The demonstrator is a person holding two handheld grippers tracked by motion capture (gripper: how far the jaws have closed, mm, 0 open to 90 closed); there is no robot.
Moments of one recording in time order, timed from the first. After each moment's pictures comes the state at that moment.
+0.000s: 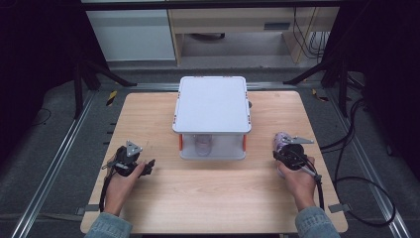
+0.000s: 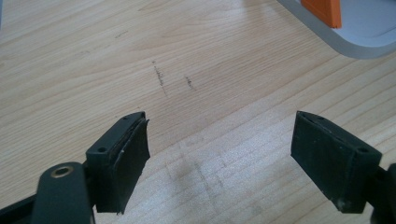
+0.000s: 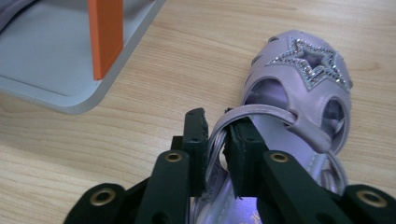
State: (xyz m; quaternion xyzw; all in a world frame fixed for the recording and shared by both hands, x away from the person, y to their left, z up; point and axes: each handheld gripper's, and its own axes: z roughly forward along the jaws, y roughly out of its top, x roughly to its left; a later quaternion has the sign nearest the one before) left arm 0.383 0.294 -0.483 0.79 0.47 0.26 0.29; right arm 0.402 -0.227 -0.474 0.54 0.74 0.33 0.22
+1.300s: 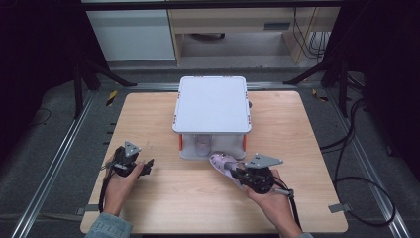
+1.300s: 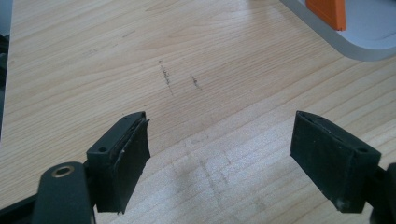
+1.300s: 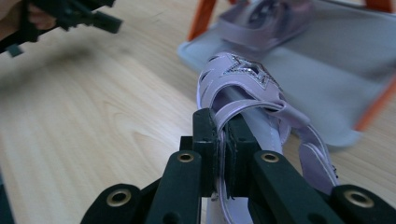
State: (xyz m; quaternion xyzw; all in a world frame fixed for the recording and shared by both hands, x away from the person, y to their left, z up) left arm 0.381 0.296 -0.481 0.79 0.47 0.27 0.29; right arm 0.328 -0.117 -0.444 0.35 0.81 0.46 0.12
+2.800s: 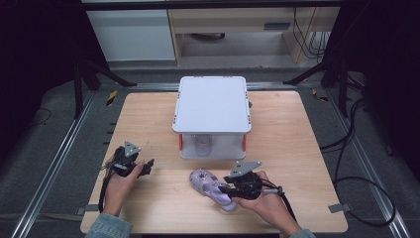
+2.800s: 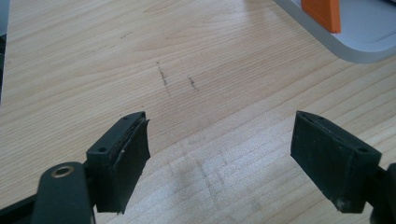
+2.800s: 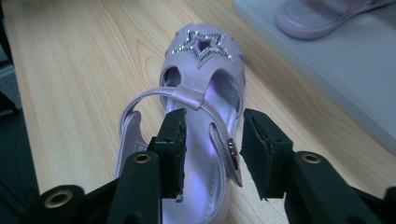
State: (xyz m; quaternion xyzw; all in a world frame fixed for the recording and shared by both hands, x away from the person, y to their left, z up) left arm 0.380 0.295 -0.480 0.79 0.47 0.26 0.29; right arm 0.329 -0.093 -0.462 0.26 0.88 0.38 0.08
